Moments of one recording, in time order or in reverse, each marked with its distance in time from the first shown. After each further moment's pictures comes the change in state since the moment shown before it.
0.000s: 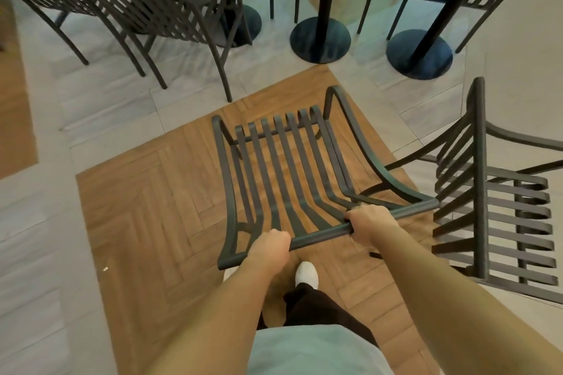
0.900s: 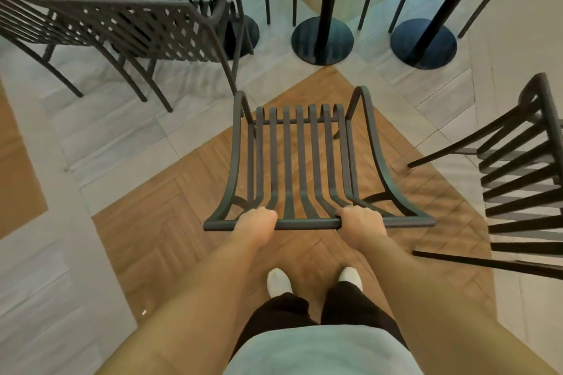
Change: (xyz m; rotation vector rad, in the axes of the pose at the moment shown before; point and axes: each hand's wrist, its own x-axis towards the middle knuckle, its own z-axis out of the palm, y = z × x) left_hand 0.073 -0.234 -0.143 0.323 0.039 0.121; right_hand 0.106 -0.201 -0.076 0.312 0.151 0.223
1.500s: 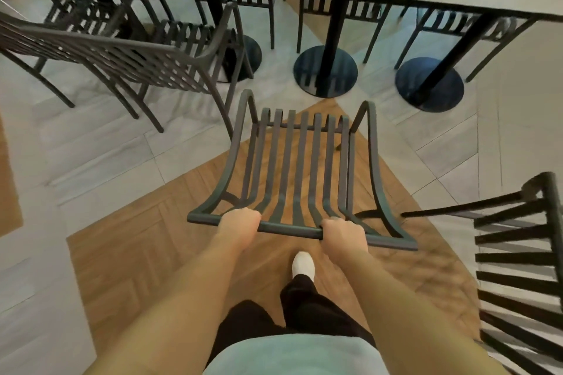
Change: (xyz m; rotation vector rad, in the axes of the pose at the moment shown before) left_hand 0.152 -0.010 -0.135 -0.020 0.059 -0.090; right_hand 0.157 0.039 -0.114 -0.034 -0.004 -0.048
